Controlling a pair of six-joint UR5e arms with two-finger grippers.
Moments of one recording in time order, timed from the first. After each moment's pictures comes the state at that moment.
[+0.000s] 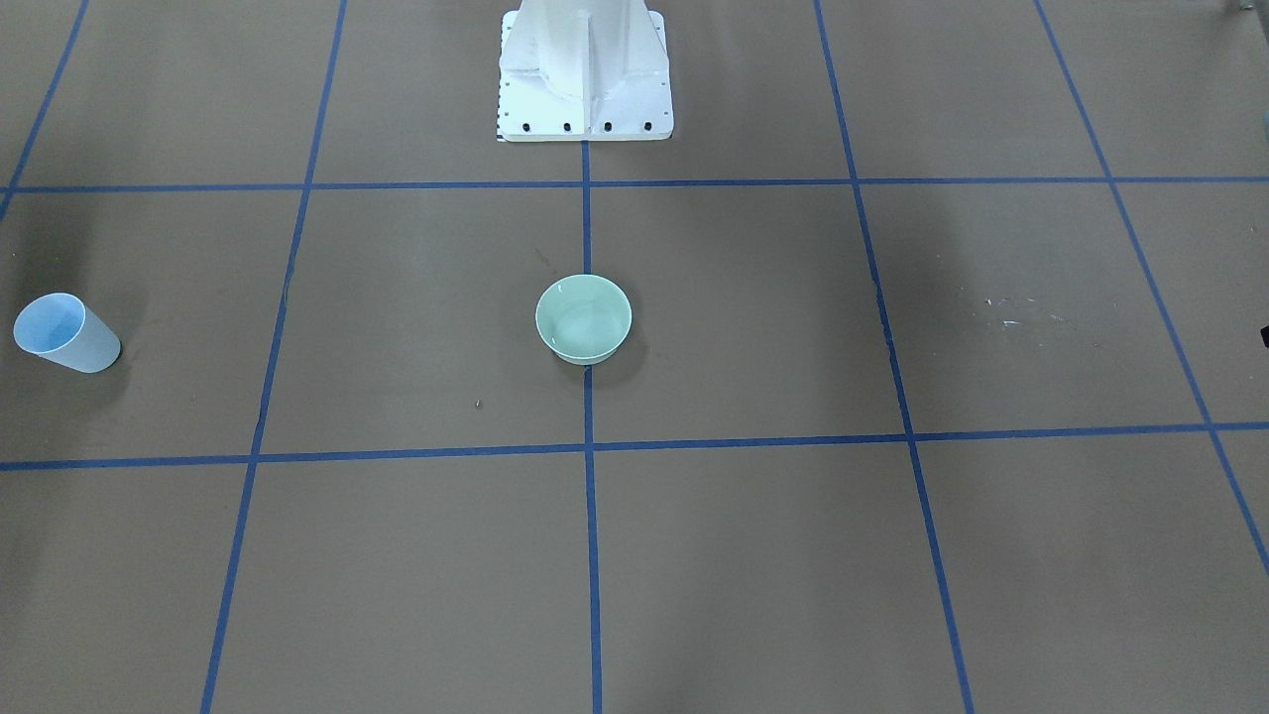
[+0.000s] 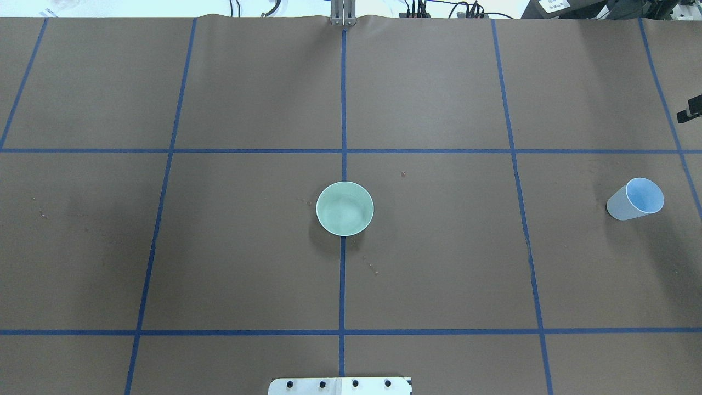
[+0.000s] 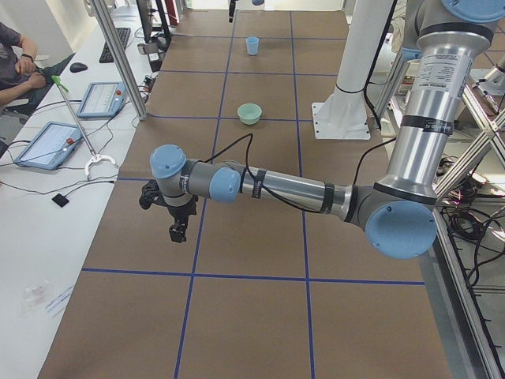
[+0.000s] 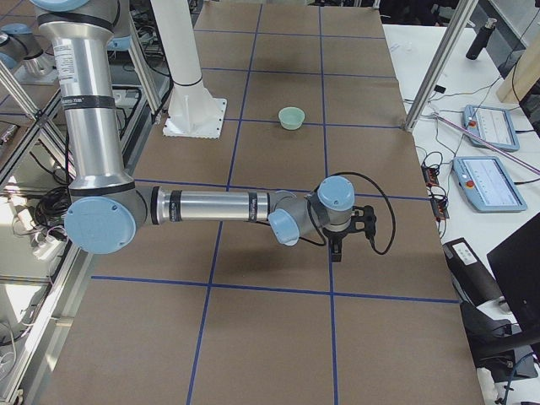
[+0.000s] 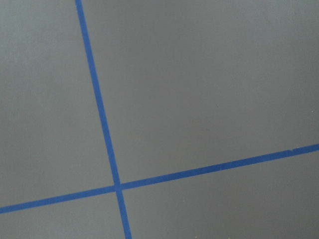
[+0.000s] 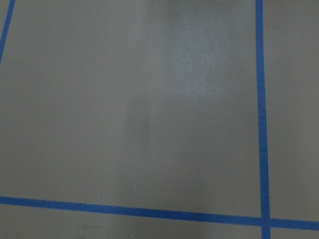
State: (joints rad) left arm -1.47 -1.76 -1.54 -1.60 -2.37 -0.04; right arm 1.40 -1.48 1.53 -1.23 2.38 0.41
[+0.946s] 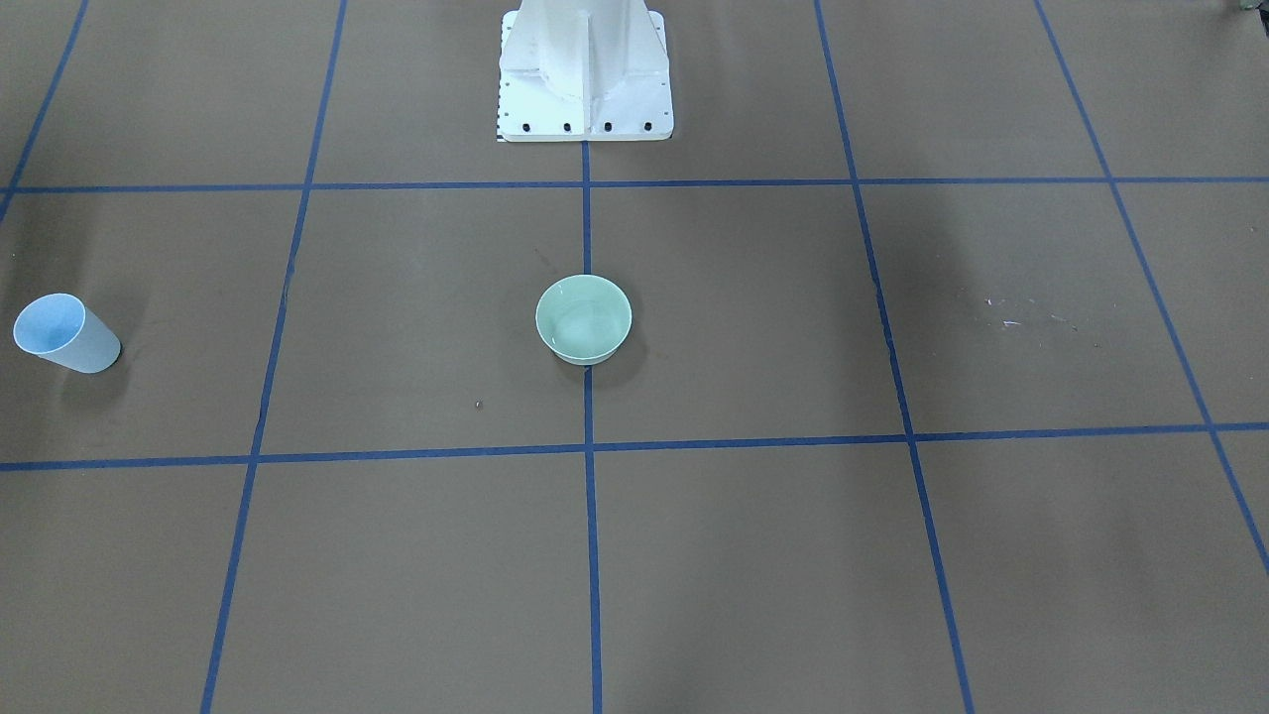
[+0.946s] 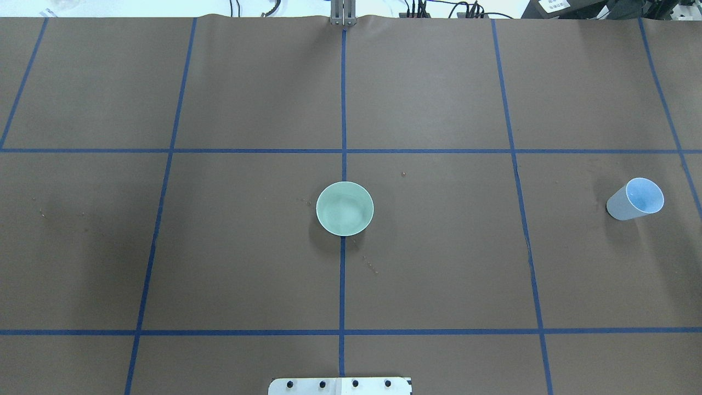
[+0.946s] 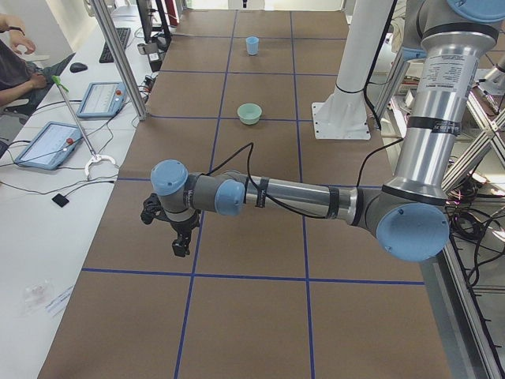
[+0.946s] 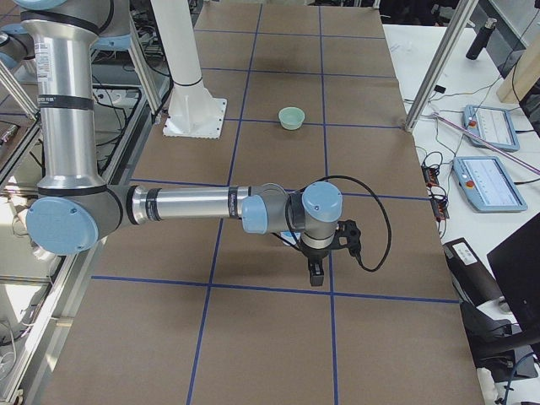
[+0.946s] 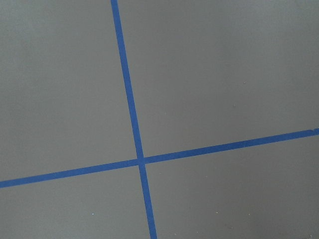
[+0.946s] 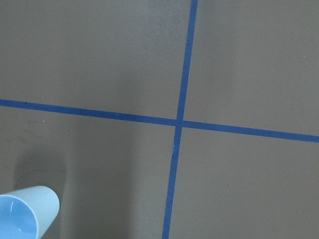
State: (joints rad) left arm -1.49 -1.74 -1.52 -1.60 -2.36 -0.01; right arm 1.55 -1.57 1.65 -1.55 2.33 -0.02
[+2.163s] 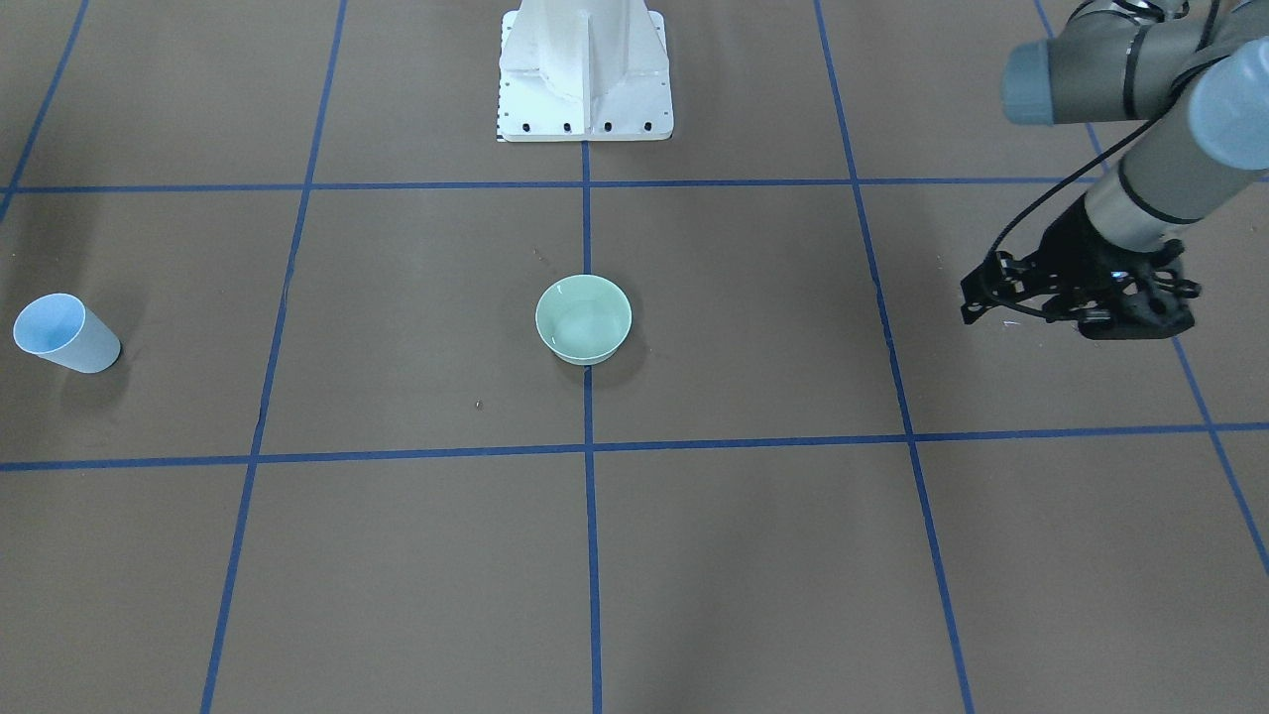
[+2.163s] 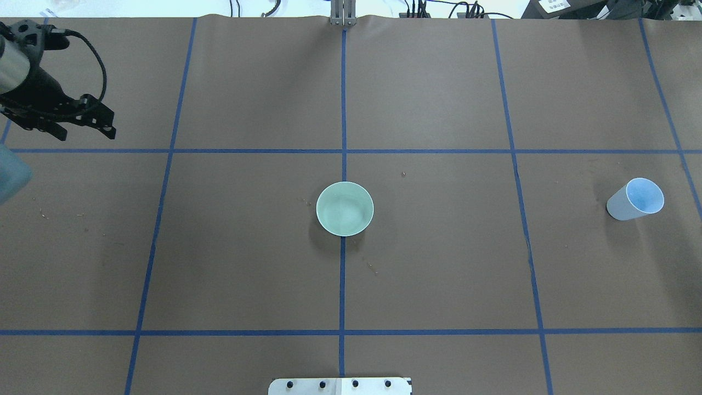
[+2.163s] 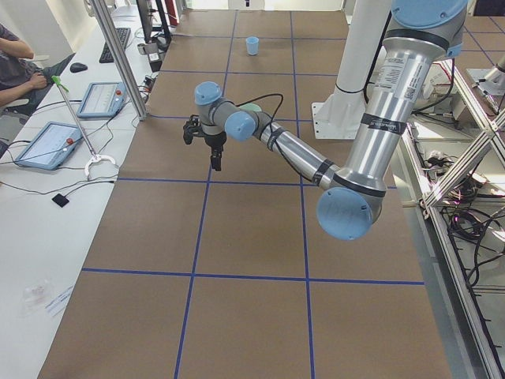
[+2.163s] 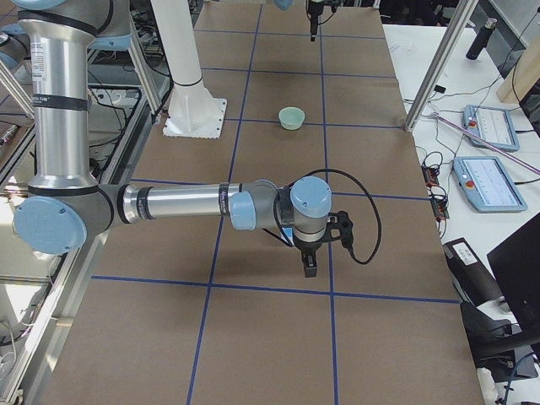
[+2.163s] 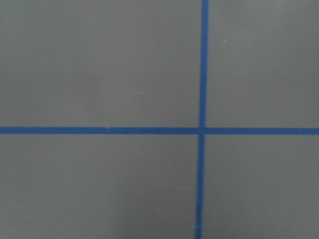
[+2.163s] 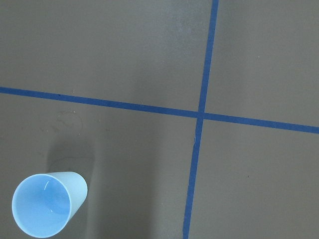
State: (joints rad) left arm -0.98 -1.92 -1.84 -1.49 -2.26 -0.80; right arm 1.56 -1.62 1.71 -1.54 2.39 -0.02
